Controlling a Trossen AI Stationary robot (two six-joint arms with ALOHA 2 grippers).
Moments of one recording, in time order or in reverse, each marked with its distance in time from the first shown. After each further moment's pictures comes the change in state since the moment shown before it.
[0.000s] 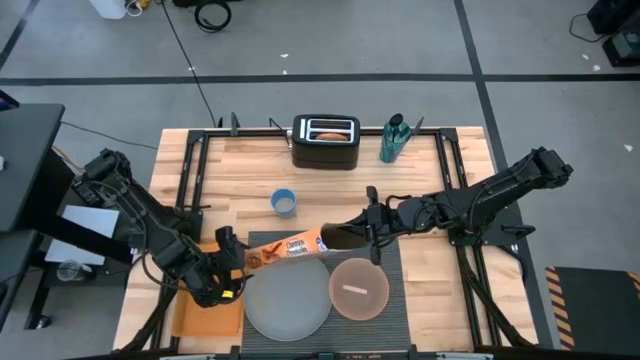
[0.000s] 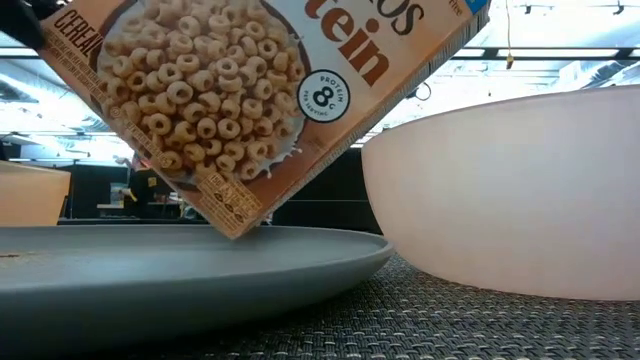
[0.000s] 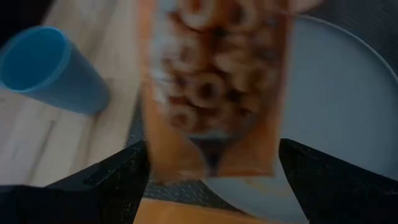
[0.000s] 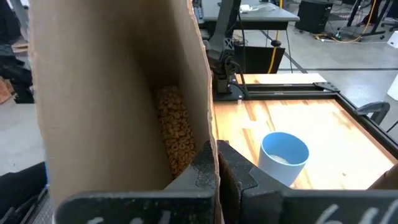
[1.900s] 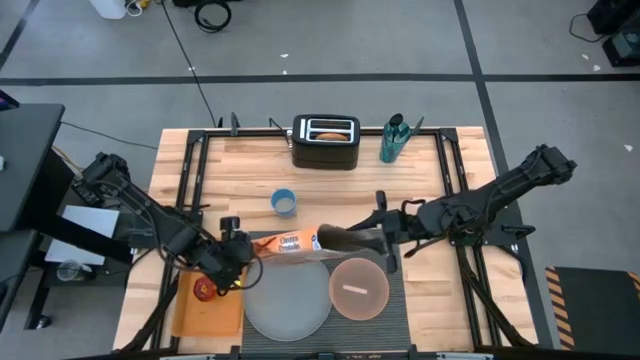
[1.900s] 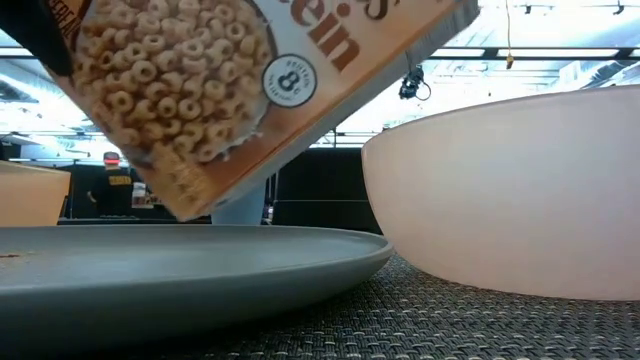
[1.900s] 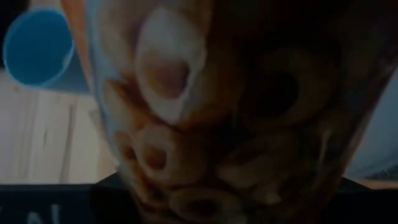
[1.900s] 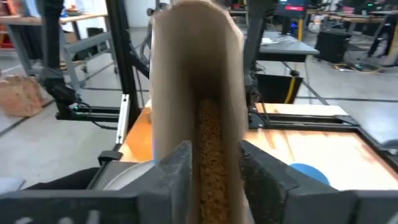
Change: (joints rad) left arm 0.181 0.022 0.116 -0.192 0.237 0.222; right arm 0.096 -0.077 0.001 0.020 0.025 -0.045
